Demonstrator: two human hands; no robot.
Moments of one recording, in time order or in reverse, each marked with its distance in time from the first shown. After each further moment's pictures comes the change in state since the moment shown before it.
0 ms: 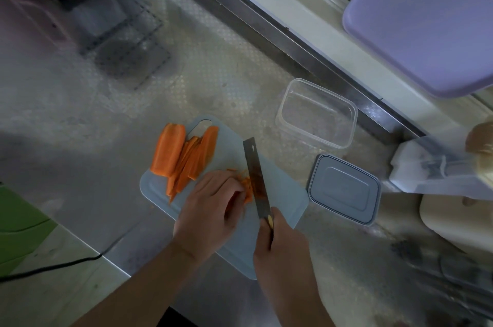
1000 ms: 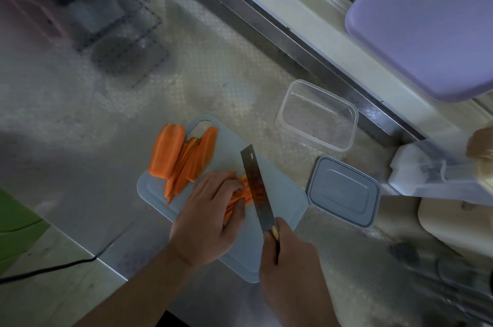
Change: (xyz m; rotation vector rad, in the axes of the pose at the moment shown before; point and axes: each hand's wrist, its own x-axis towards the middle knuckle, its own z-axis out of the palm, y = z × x) left_hand -0.006 -0.002 -0.001 -0.036 -0.034 -0.030; right_hand -0.009 0.000 -0.016 -0.068 -0.036 0.001
